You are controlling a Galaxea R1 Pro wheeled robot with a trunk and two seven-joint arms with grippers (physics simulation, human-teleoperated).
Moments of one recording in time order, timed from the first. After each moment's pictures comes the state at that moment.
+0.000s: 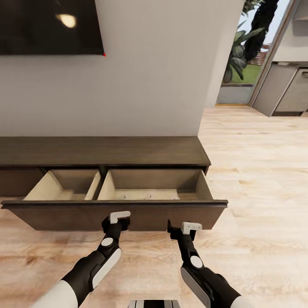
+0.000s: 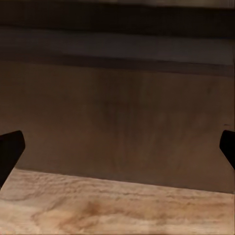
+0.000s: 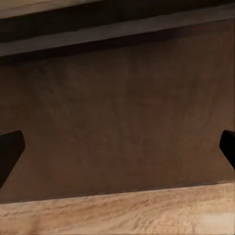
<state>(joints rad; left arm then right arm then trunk) -0.56 0.06 -0.62 -0.89 0.53 0.00 0.54 -0.50 -0.02 0.70 -0.83 -0.55 -0.29 -0.43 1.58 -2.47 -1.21</state>
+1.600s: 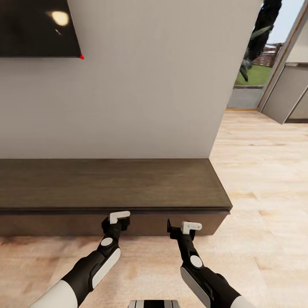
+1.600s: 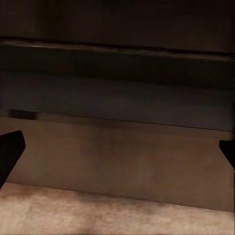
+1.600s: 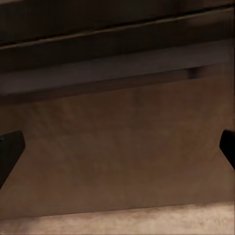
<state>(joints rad) -0.56 0.06 -0.62 -0.89 0.54 0.00 0.54 -0.50 -0.02 0.70 -0.84 -0.55 -0.28 -0.43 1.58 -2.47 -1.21</state>
